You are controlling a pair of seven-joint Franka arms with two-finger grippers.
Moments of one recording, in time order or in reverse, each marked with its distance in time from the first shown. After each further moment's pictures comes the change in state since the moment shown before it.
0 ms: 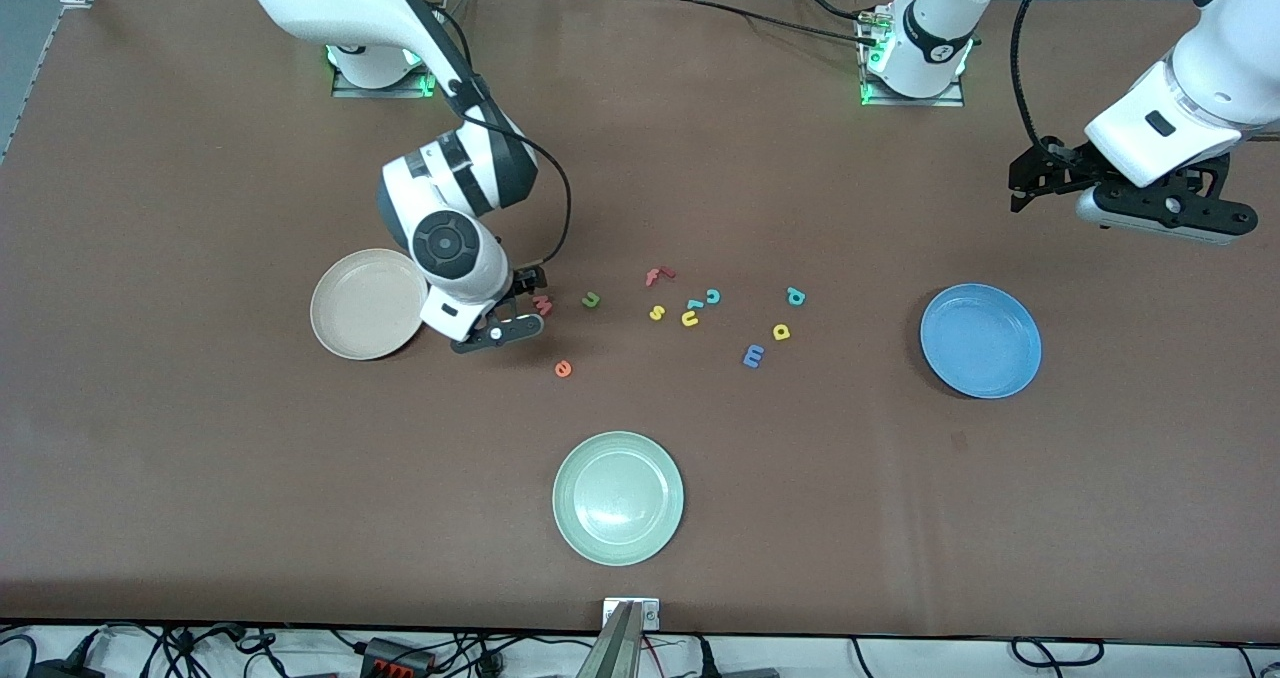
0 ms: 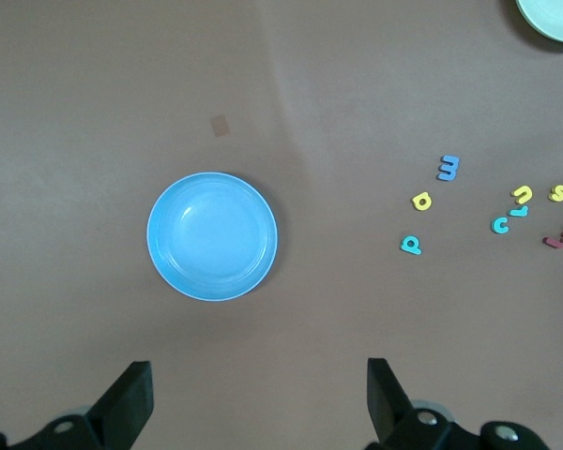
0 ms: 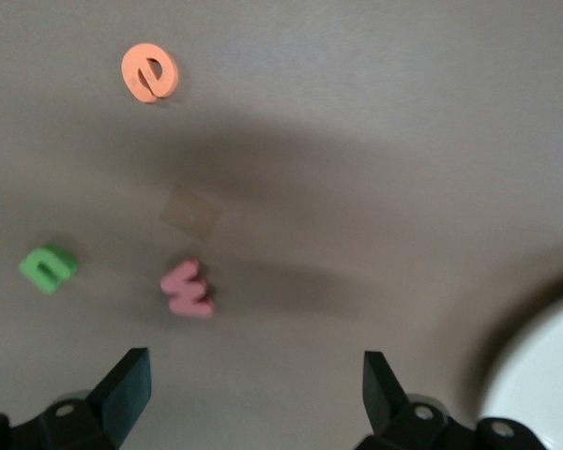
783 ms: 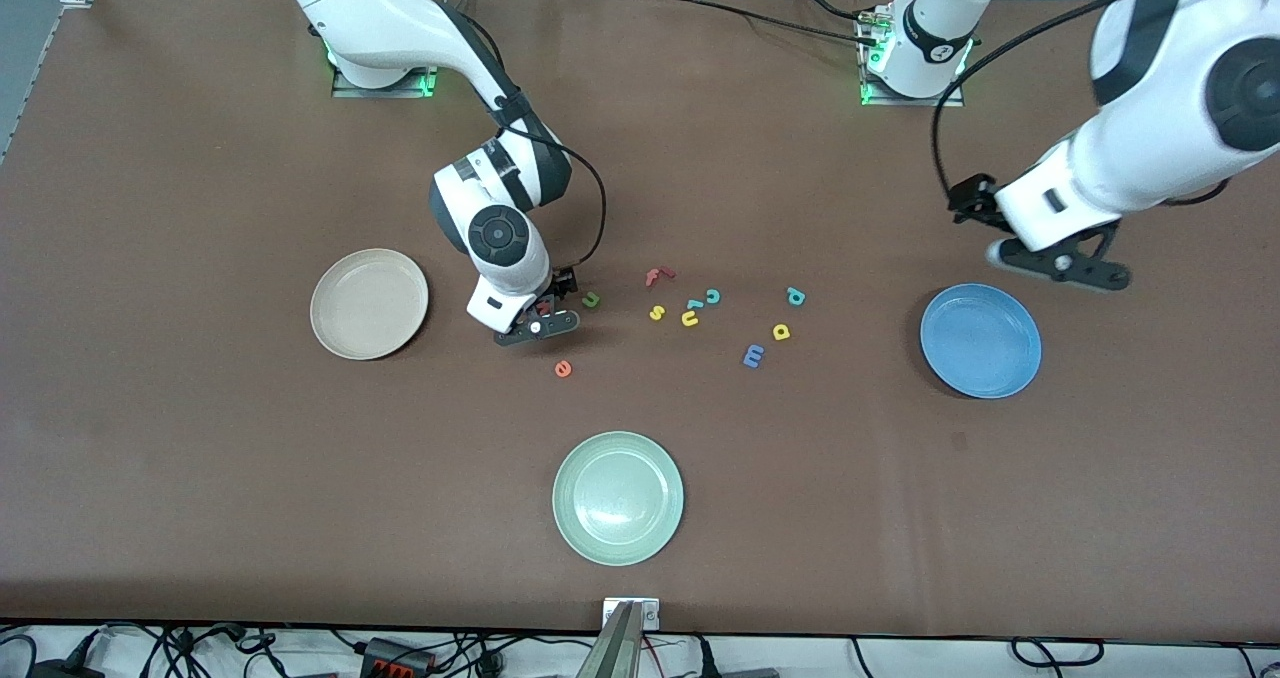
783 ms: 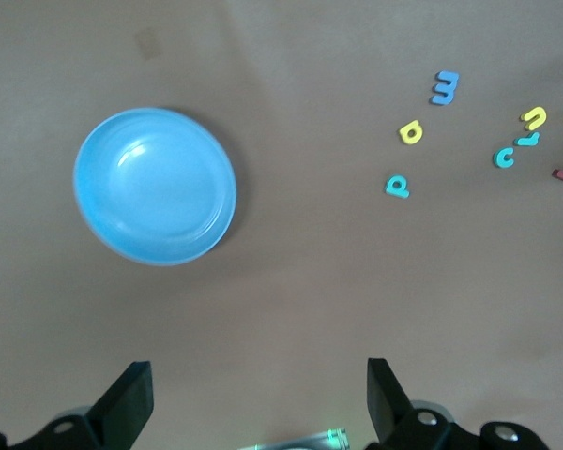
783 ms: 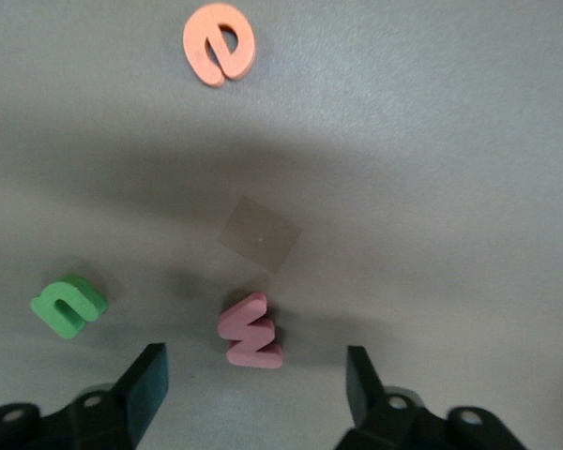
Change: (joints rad) left arm -0.062 0.168 -0.016 -0.001 -0.012 -0.038 -0.007; right arm 0.066 0.068 0.000 -0.025 0.000 0.124 0.053
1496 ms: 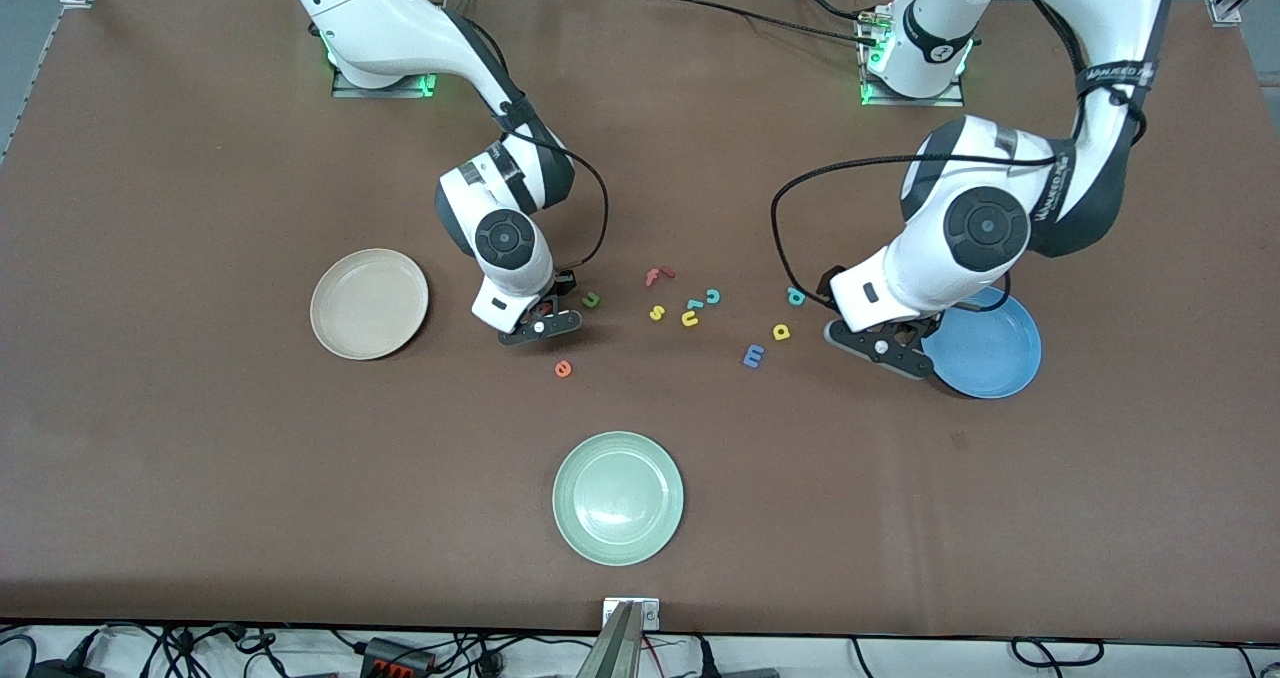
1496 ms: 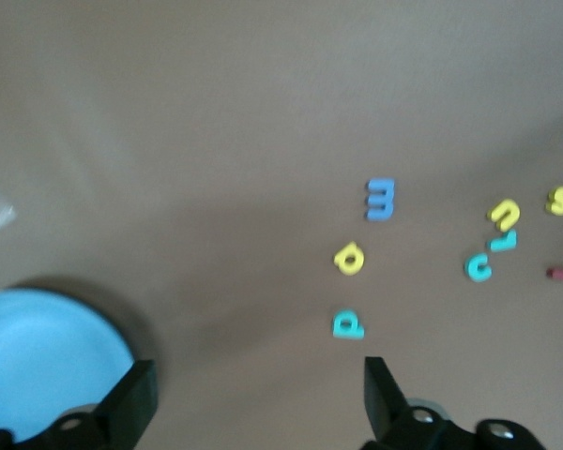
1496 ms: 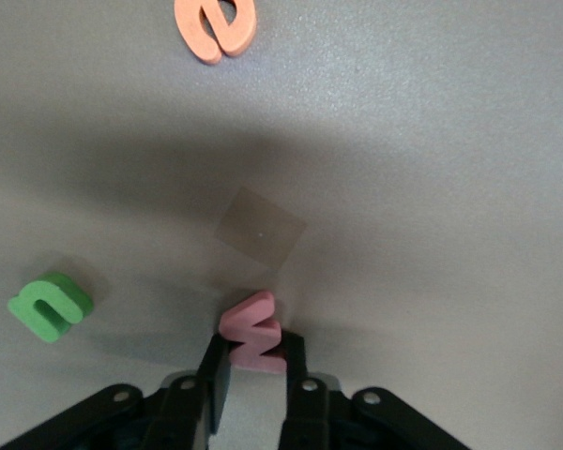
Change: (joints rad) left arm -0.151 0.250 -0.008 -0.017 0.000 0.411 0.001; right arm 0.004 0.015 0.000 0.000 0.000 0.004 0.000
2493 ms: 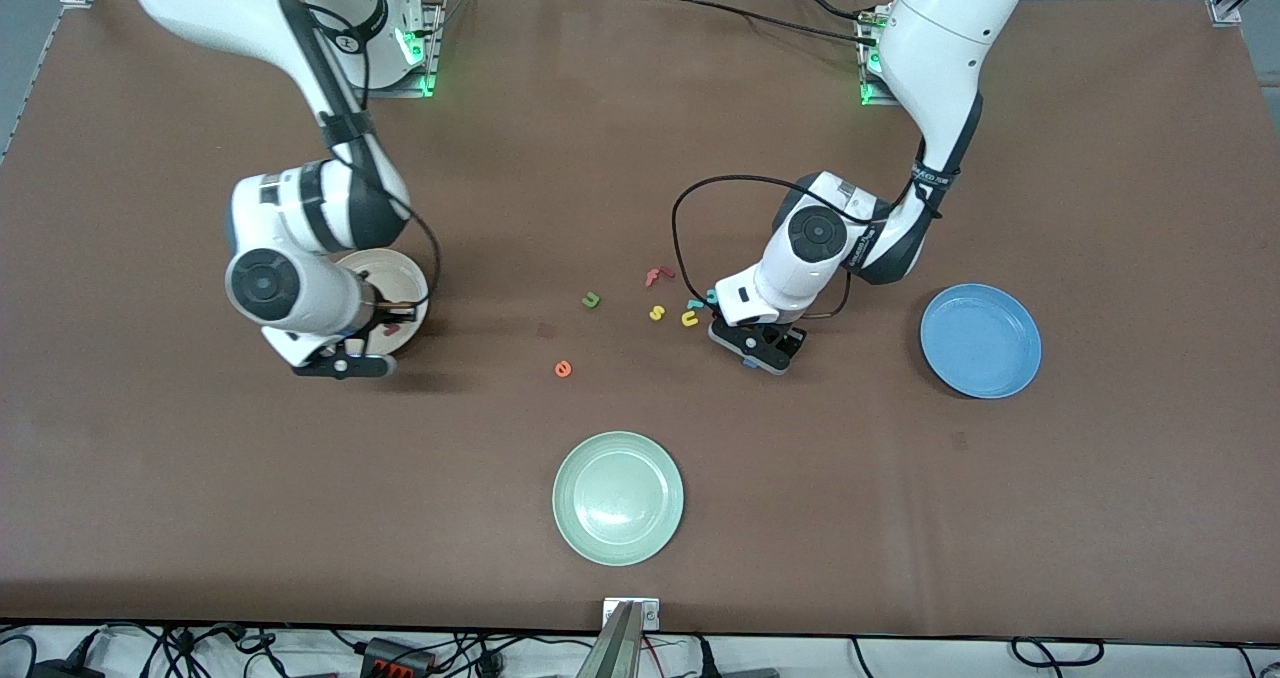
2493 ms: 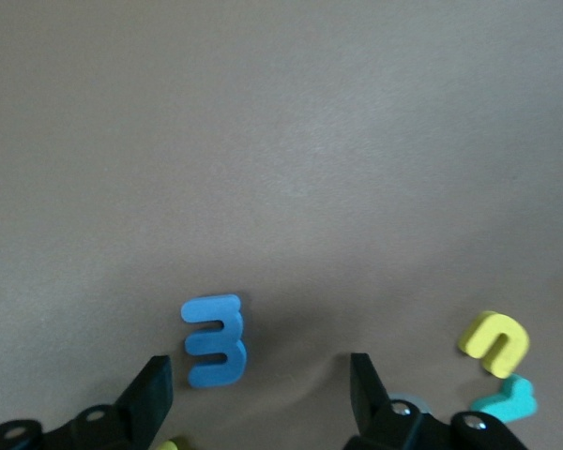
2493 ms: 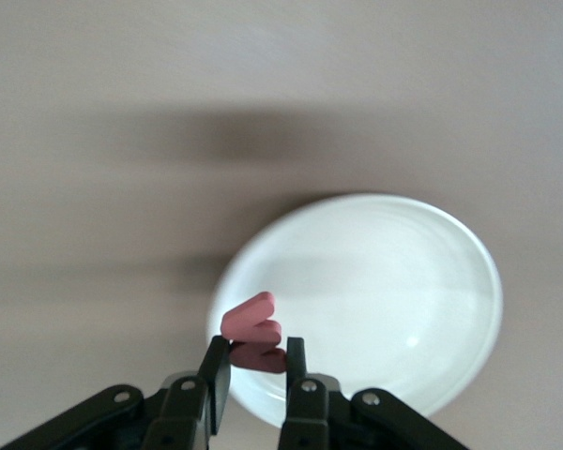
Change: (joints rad) left arm -0.170 0.258 0.006 -0.195 0.000 0.669 -0.079; right arm -0.302 -0.191 -0.097 -0.040 0.000 -0.268 -0.075
